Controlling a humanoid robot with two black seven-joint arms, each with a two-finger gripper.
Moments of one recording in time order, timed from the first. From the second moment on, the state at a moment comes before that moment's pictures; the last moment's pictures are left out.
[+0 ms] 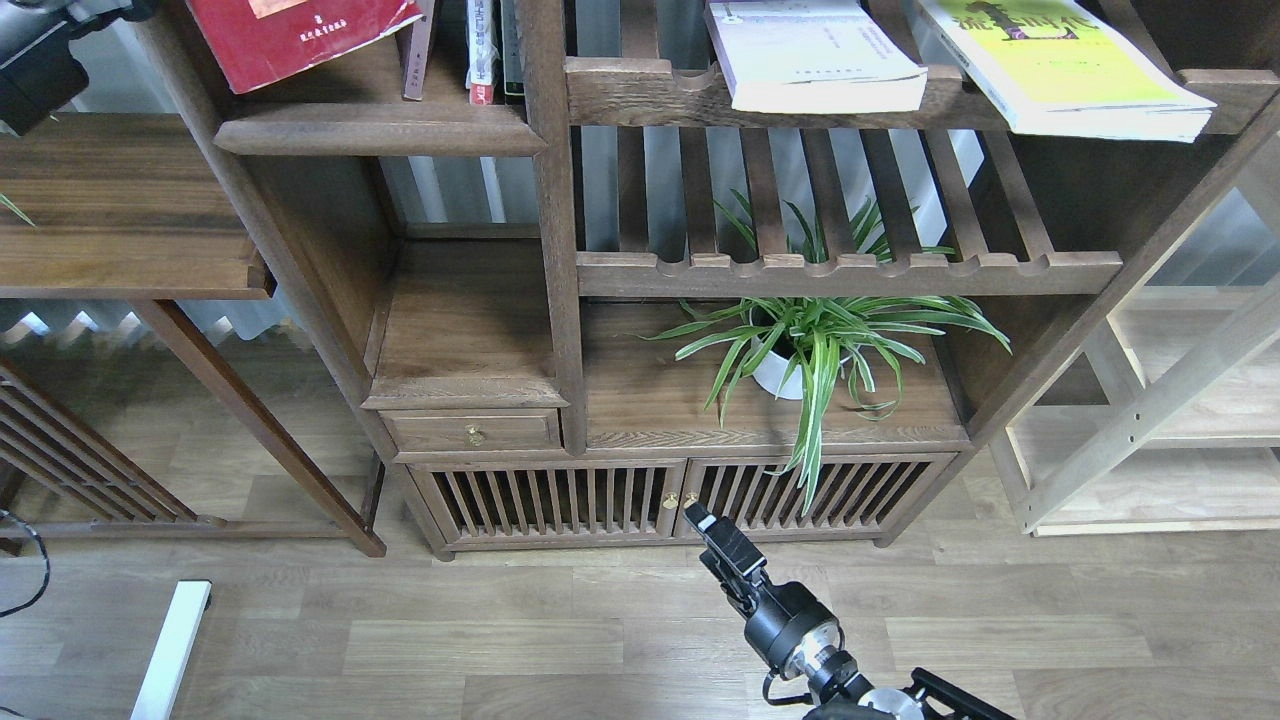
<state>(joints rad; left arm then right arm) -0.70 0.48 -1.55 -1.21 0.32 -0.49 0.49 0.09 0.02 0.73 0.73 0.21 0.58 0.10</state>
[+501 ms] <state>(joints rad) -0.65 0.53 -1.54 -1.19 0.29 -0.48 0.49 0.07 0.01 0.73 0.74 0.20 0.58 0.10</state>
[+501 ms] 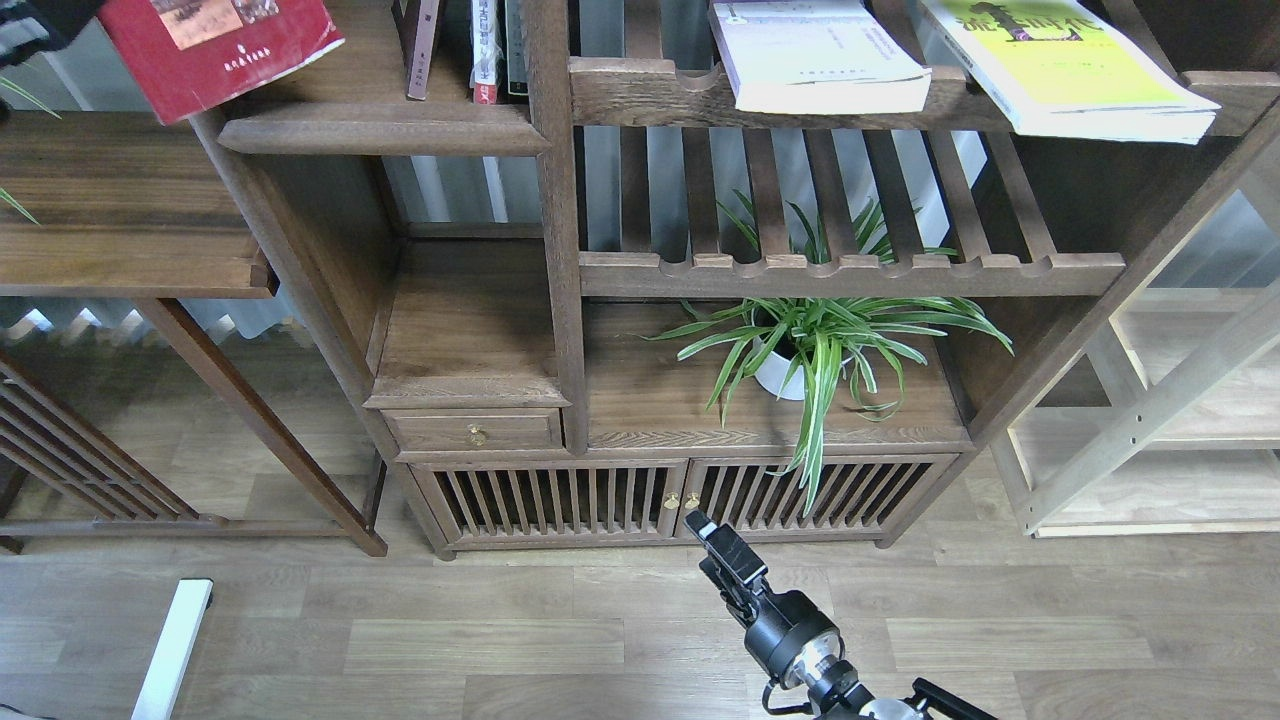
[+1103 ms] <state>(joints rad) -0.74 0.52 -1.38 -1.17 0.33 -0.33 0.49 0.04 0.01 0.74 0.78 0.18 0.58 0.10</state>
